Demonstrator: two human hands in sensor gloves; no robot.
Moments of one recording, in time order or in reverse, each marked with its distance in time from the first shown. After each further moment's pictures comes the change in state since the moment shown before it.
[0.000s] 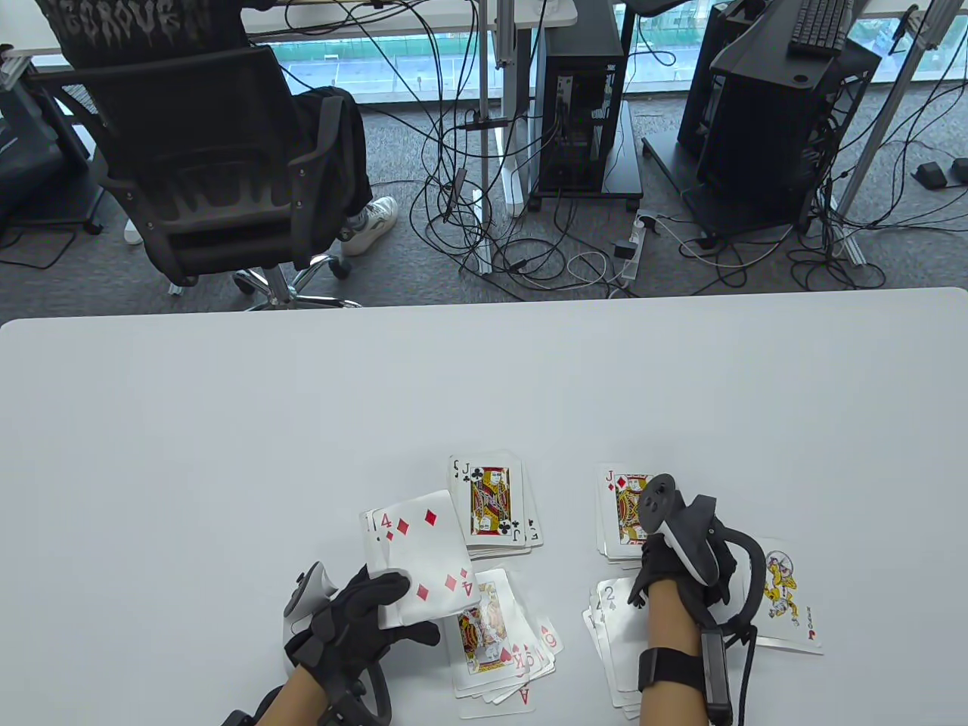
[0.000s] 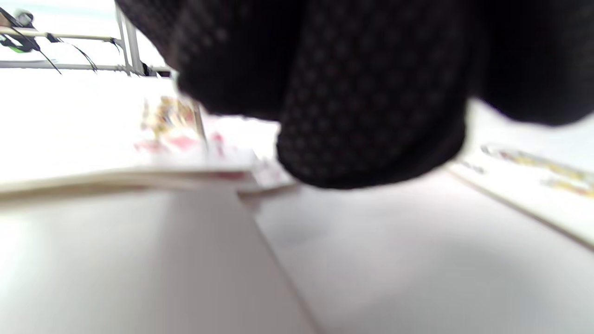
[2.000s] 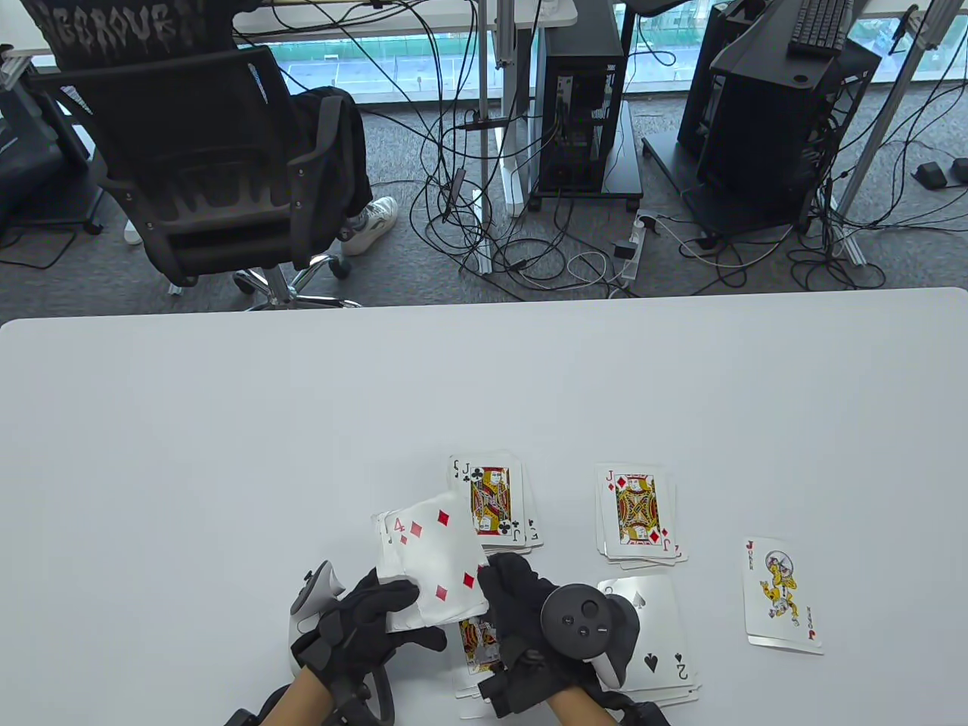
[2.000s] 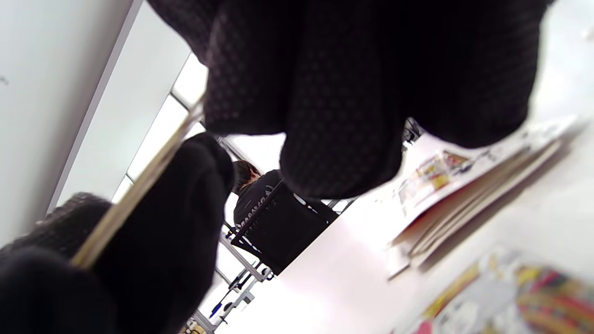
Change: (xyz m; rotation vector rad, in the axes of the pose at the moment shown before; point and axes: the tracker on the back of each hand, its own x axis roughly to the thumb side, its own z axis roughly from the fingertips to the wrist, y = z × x) left_hand -0.005 -0.001 -0.004 -0.028 0.020 -0.026; right_hand 0.096 0.009 0.127 -0.191 -0.678 -0.903
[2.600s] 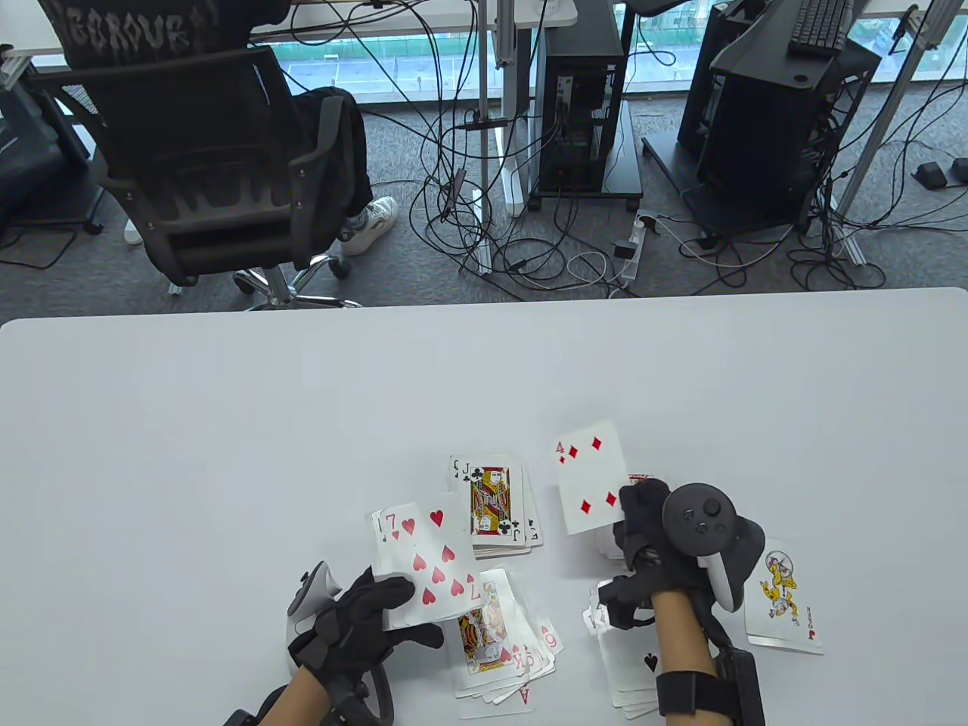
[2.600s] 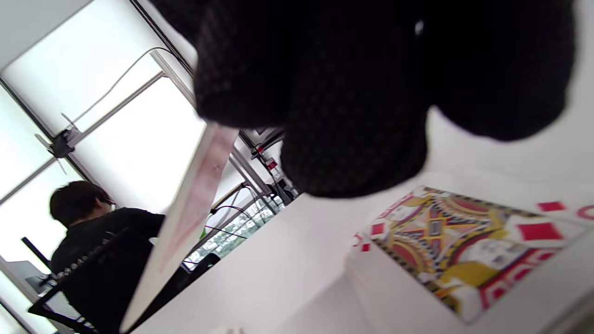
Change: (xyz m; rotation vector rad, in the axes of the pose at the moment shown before) left_hand 0.002 0.000 0.001 0.015 -0.018 0.016; right_hand -0.092 -0.113 -0.054 -0.091 0.450 0.287
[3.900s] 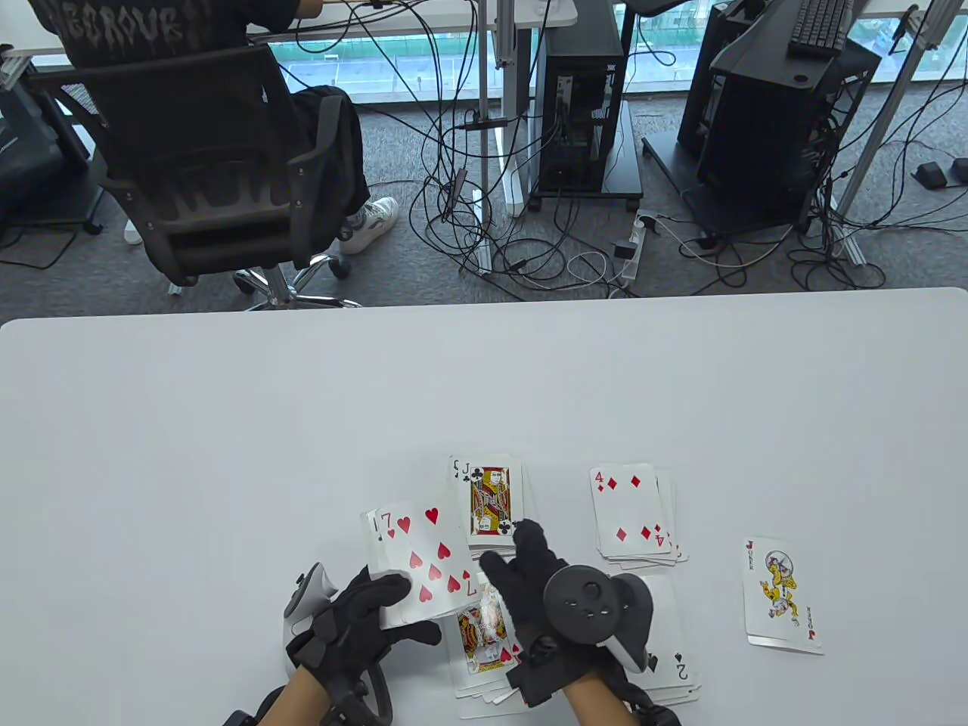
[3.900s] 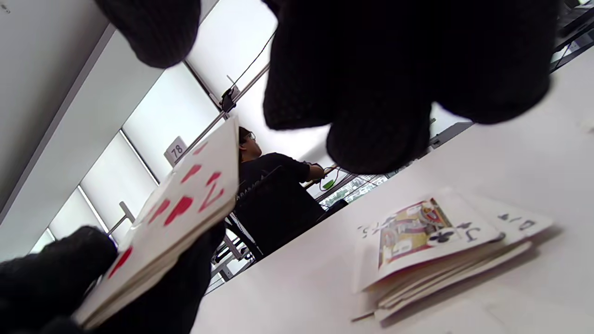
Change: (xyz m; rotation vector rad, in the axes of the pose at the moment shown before) left_hand 0.002 0.003 0.004 0.029 -0.001 -0.003; right_hand 0.104 0.063 0.106 0.176 -0.491 -0.143
